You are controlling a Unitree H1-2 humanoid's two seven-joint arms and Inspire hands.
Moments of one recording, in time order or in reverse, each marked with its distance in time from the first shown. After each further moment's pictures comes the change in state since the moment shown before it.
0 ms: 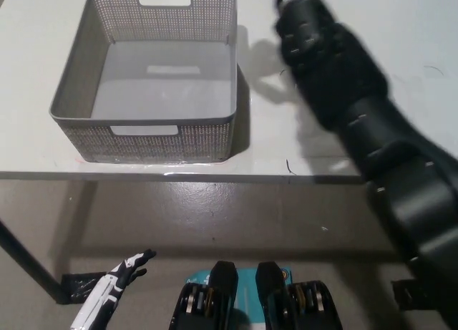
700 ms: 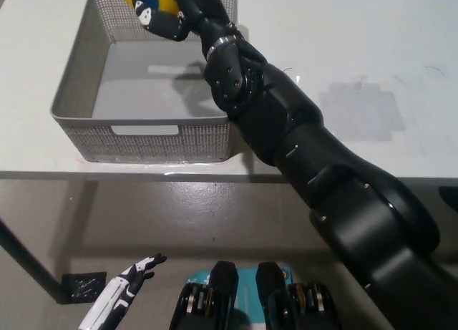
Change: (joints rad) left_arm -0.002 0.013 -0.028 -0.014 0.061 -0.011 -0.008; right_arm -0.007 0.124 0.054 0.128 -0.035 -0.027 -0.034
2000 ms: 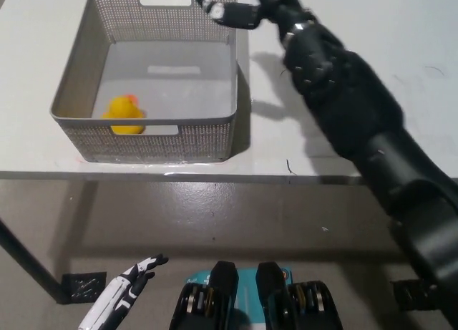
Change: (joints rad) left_arm -0.003 0.009 -0.006 0.000 0.017 0.004 -0.011; right_arm 0.224 -0.249 -0.004 -0.489 -0.004 0.130 0.215
